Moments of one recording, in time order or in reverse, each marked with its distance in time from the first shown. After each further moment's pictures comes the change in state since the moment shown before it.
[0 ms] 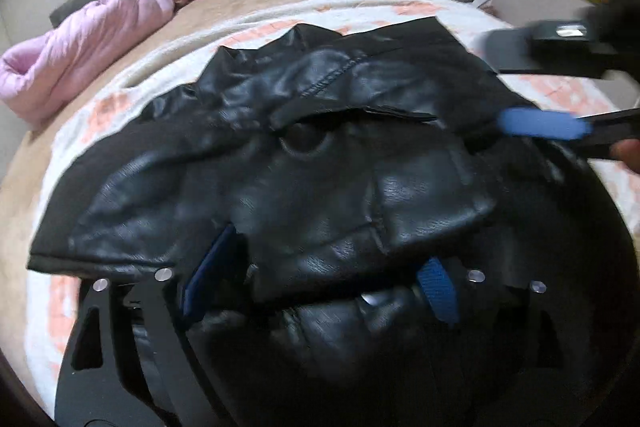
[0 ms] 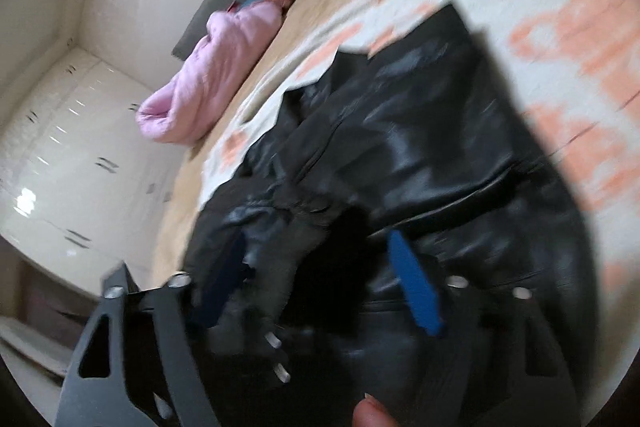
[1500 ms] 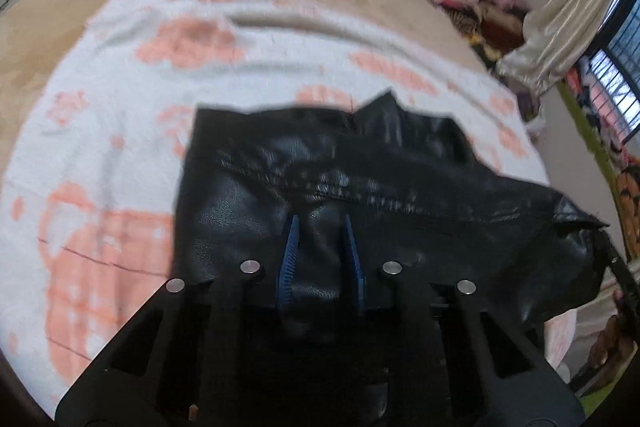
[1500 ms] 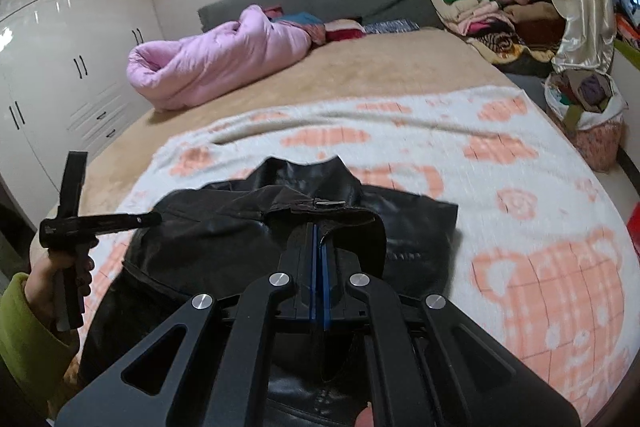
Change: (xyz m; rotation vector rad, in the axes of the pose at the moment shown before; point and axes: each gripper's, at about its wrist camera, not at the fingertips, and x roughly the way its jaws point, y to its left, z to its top) left arm 0.037 0.193 0.060 -0.556 0.084 -0.121; right arm -0.023 0.068 0.064 -0.584 -0.167 -0.316
